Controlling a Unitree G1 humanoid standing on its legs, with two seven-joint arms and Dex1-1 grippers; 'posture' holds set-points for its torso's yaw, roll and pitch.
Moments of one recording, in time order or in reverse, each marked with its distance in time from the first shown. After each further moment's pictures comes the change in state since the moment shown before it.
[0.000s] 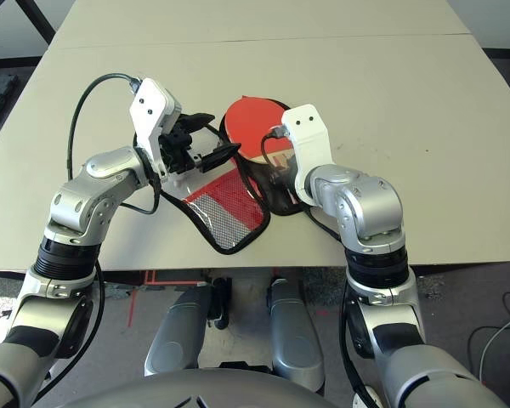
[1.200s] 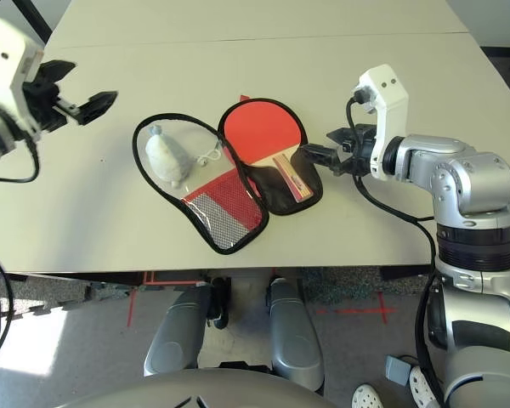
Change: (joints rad) left arm 0.102 0.491 0.278 0.092 0.063 0.007 -0.093; right arm -0.051 -0.392 -0.211 0.380 0.331 -0.403 0.575
